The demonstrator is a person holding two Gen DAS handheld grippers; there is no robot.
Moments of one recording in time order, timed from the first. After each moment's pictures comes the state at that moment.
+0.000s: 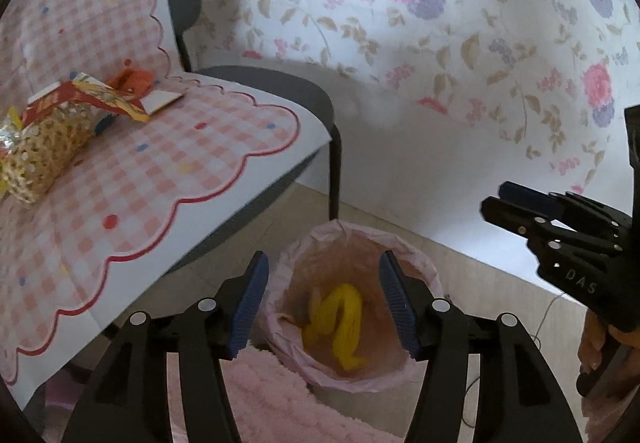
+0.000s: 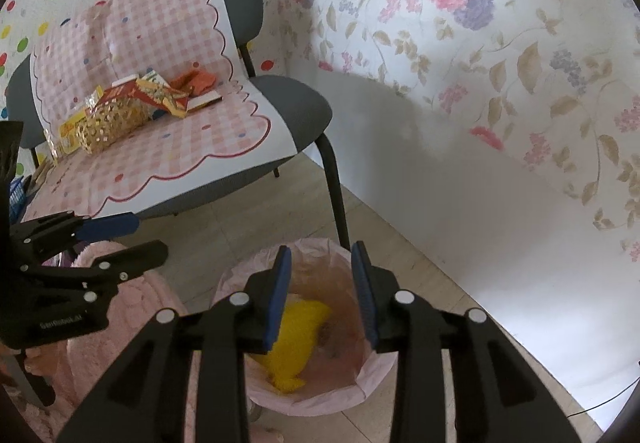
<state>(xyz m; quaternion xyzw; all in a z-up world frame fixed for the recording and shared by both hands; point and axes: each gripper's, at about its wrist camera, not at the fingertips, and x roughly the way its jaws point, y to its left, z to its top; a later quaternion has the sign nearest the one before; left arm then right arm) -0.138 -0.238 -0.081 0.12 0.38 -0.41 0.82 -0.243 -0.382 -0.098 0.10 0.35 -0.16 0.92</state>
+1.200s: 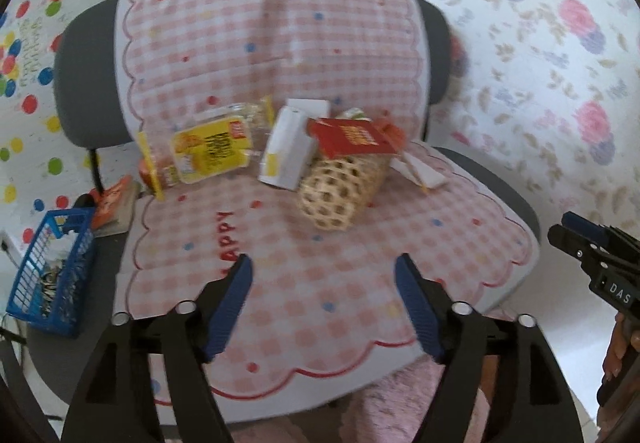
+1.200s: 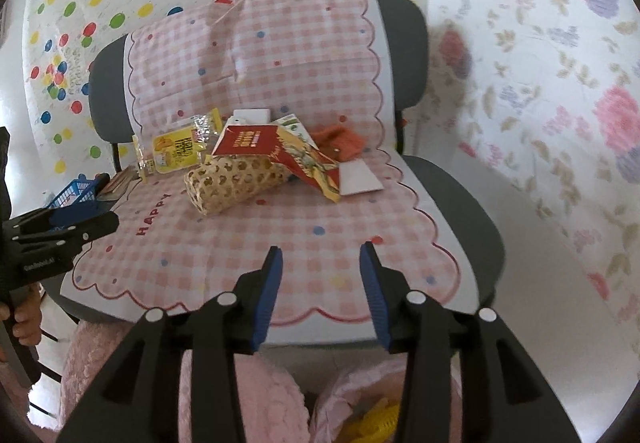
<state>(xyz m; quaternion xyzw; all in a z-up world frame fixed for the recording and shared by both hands) -0.032 -0.032 -0.011 0.01 0.34 -0.15 0.93 -0.087 -0.272 -0.029 0.01 0.31 0.02 0.95</state>
